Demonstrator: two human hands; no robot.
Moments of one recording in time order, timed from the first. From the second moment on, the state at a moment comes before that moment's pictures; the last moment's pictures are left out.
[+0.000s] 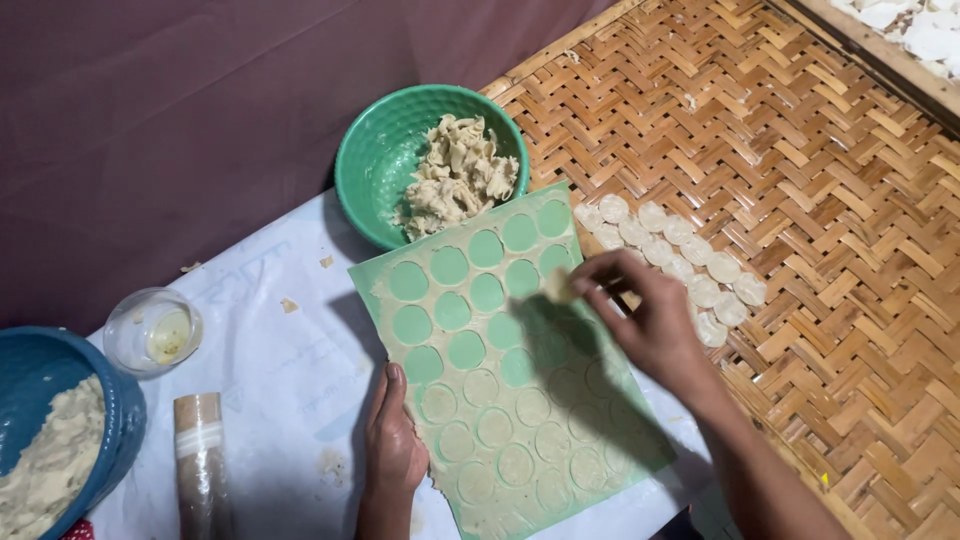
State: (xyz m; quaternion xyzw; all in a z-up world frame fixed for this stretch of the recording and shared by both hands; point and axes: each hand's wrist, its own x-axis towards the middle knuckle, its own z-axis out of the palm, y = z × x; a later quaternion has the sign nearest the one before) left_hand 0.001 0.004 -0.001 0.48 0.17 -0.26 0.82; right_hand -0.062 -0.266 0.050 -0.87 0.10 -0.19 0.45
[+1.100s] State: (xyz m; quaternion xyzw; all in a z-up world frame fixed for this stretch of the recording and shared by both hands) left_hand 0.002 0.007 -0.014 0.47 0.16 -0.25 0.83; right_hand -0.014 -0.407 -0.035 -0.96 0.22 -0.16 0.07
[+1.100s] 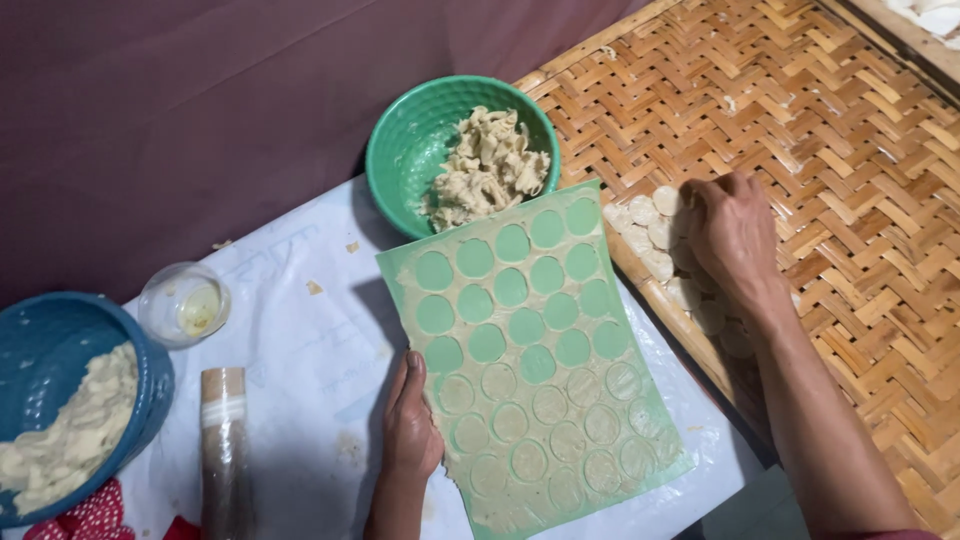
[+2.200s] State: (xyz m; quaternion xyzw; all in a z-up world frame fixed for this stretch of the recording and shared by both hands) left_hand 0.001 0.009 -0.012 0.43 0.15 -0.20 0.86; right_hand -0.052 -0.163 -0.004 -0.95 -0.05 -0.13 0.28
